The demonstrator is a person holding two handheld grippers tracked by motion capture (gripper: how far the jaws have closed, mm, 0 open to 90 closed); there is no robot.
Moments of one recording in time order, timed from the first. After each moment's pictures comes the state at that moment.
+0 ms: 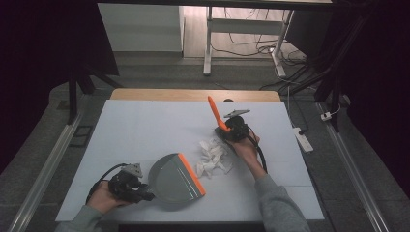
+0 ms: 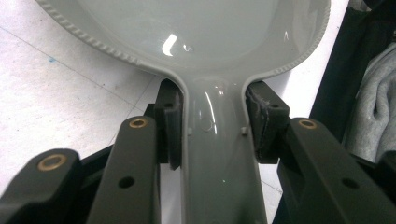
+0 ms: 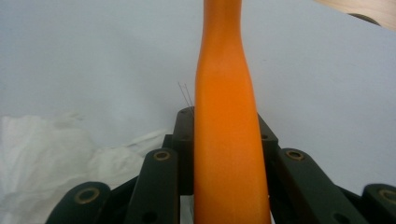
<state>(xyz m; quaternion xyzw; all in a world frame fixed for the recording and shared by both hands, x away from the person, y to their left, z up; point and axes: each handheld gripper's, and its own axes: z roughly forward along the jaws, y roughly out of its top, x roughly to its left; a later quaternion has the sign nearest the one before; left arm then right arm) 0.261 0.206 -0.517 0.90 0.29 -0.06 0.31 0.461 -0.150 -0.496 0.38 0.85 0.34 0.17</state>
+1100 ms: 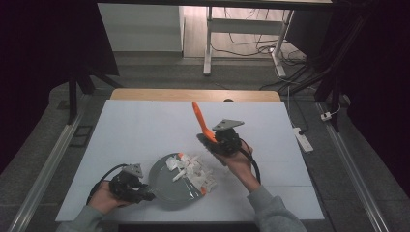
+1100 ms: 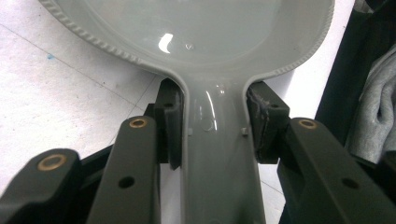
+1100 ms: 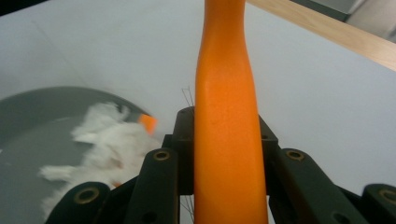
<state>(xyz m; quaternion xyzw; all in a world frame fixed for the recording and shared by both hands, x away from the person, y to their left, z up) 0.261 0.205 -0.520 0.90 0.30 -0.06 0.31 0.381 -0.123 -0.454 0.31 0.85 0.40 0.16</state>
